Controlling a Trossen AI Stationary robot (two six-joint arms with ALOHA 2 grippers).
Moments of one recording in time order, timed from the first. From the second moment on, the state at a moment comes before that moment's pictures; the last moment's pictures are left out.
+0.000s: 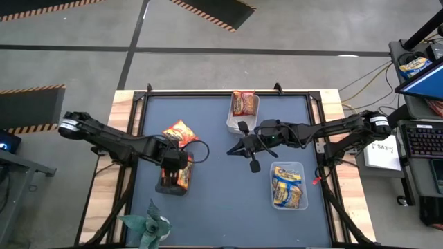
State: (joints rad) left arm -0.23 1.31 0.88 -0.90 -0.06 -0.25; right arm 0.01 1.42 0.93 0.22 -0.23 -0.19
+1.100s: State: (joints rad) left arm 0.38 1.18 1.00 -0.90 -0.03 0.01; right arm 0.01 1.37 0.86 0.08 -0.20 -0.20
